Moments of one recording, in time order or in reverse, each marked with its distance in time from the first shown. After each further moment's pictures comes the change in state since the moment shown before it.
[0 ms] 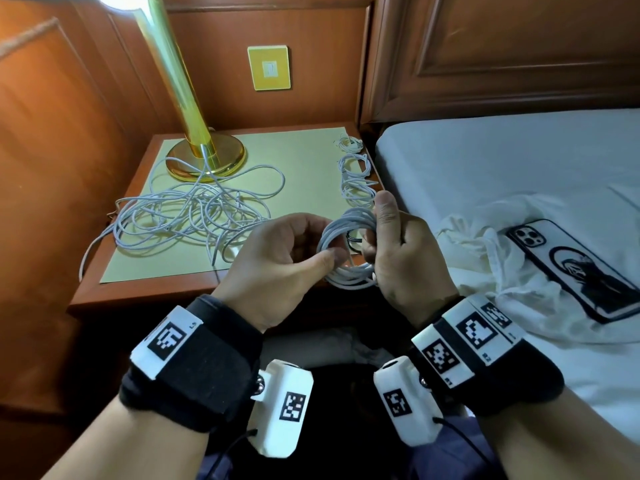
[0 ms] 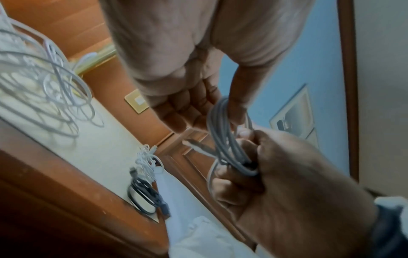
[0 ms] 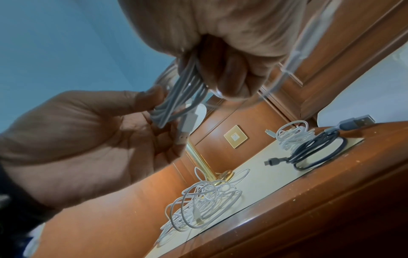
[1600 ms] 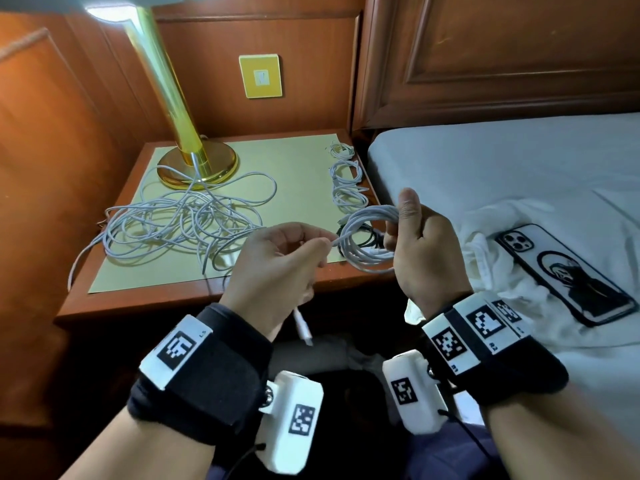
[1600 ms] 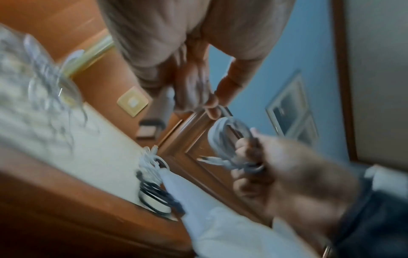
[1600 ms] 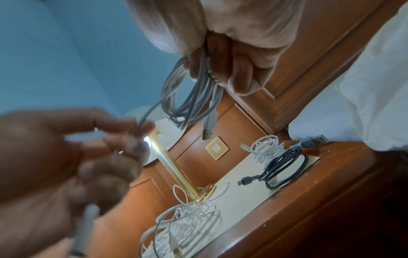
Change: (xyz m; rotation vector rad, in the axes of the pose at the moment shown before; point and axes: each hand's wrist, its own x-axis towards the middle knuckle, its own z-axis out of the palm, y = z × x) left_hand 0.007 0.010 0.020 -0.096 0.259 -0.276; right_hand 0.018 0.011 -0.027 -0.125 0.152 0.034
